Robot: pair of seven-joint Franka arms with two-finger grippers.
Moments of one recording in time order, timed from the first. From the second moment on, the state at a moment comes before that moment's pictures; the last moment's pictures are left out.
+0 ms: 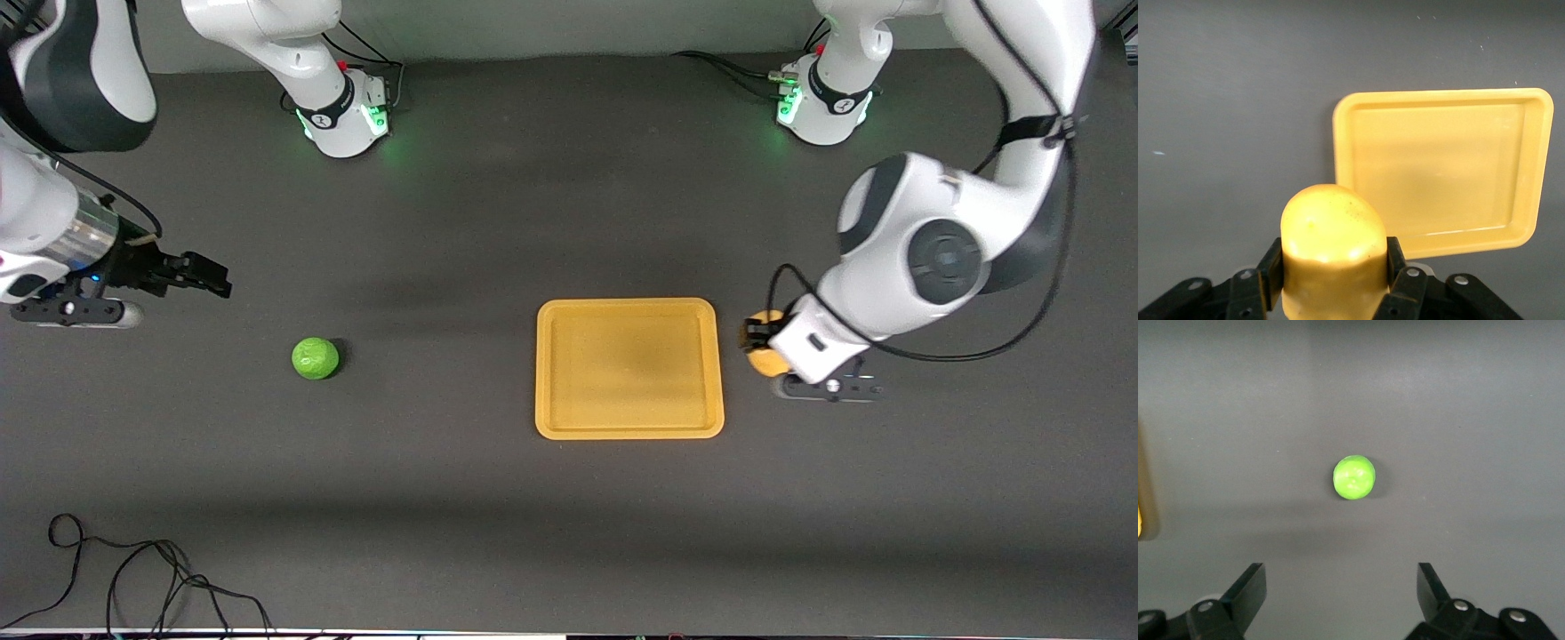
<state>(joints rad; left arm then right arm) -0.03 0.40 -0.41 -1.62 0.01 1.96 -0.40 0.06 -0.03 -0.05 -1.91 0.01 1.84 0.08</state>
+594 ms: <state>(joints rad) -0.11 0.61 -0.41 -1.73 0.21 2.30 -0.63 0.06 0.02 -0.05 -2.26 0.01 2.34 0.08</state>
